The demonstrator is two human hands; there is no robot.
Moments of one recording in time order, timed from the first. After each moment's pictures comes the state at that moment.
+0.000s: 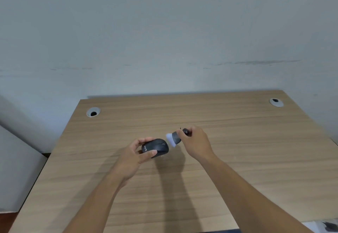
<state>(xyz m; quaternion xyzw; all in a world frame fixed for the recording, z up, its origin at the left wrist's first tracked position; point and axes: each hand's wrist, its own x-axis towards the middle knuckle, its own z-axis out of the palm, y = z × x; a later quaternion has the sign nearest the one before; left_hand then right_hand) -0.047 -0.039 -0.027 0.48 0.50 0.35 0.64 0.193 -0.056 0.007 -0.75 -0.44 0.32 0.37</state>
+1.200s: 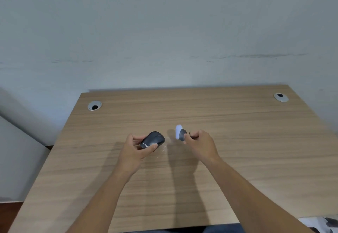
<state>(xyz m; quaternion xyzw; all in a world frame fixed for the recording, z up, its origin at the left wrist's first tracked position) -0.043 -0.043 -0.042 0.48 0.58 0.38 0.54 0.202 -0.067 -0.033 -0.78 -0.38 0.35 0.36</state>
